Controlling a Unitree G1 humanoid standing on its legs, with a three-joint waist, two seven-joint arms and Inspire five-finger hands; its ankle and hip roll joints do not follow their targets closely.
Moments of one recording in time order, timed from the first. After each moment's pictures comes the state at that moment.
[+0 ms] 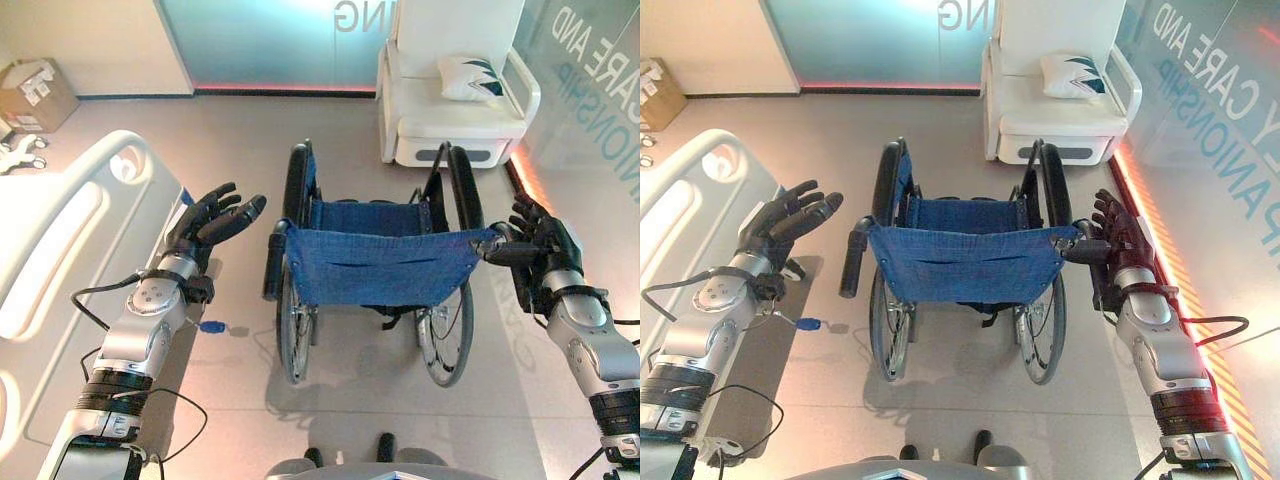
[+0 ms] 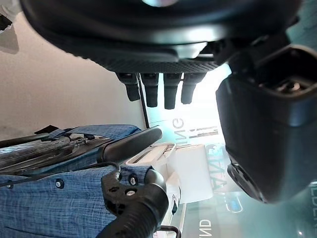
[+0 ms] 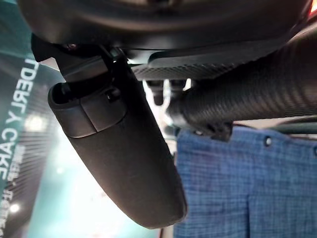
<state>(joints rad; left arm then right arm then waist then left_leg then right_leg) -0.26 0.69 -0.06 0.18 -0.52 0.17 0.03 -0.16 -0.69 0.01 0.07 0.52 0.22 -0.21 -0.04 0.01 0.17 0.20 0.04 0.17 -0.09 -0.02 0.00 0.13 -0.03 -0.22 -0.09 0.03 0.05</state>
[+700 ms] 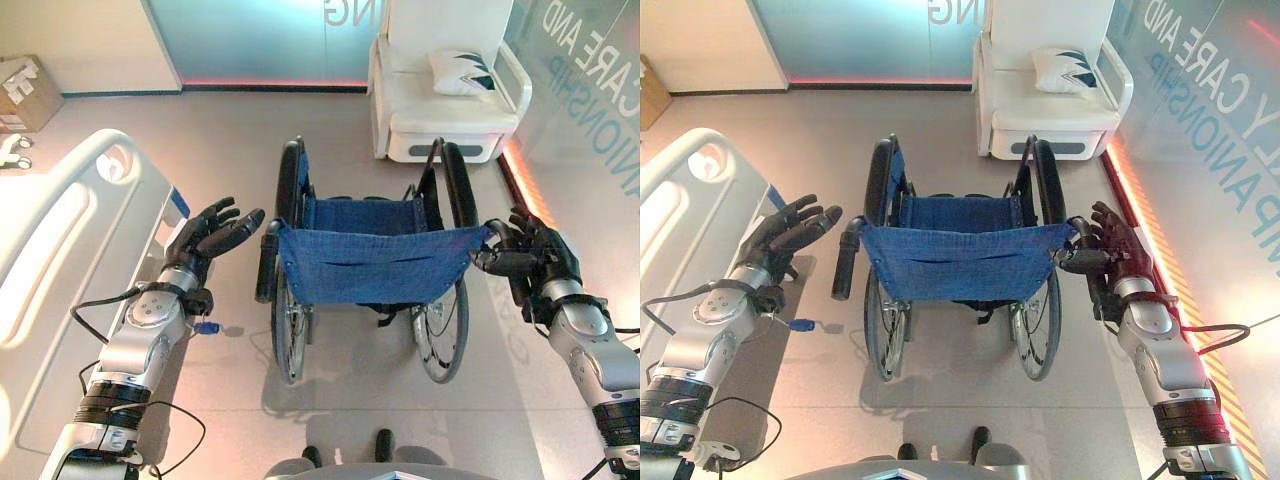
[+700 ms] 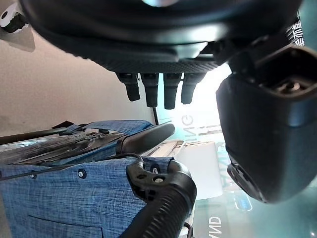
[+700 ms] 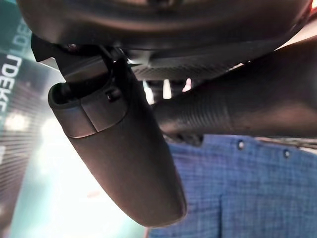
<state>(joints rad) -0.20 0.69 -0.06 0.16 -0.51 0.17 0.05 -0.11 -0.70 -0.01 0.03 0.53 0.27 -0.18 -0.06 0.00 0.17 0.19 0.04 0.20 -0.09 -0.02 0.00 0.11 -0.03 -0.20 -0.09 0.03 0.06</state>
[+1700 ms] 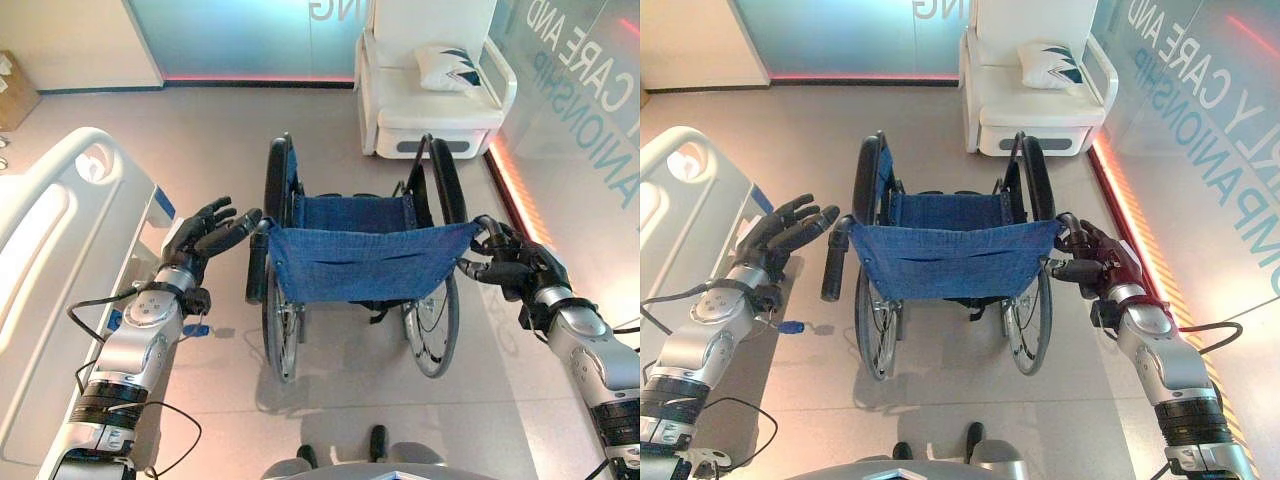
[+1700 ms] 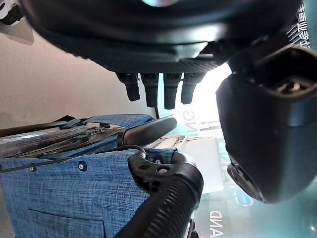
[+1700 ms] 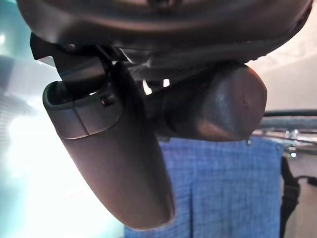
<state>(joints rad) -0.20 0.71 -0.06 0.16 -0.52 0.17 0.05 -0.11 -0.70 0.00 0.04 0.60 0.36 -0.12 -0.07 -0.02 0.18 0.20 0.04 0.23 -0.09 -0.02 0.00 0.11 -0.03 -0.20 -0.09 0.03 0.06</state>
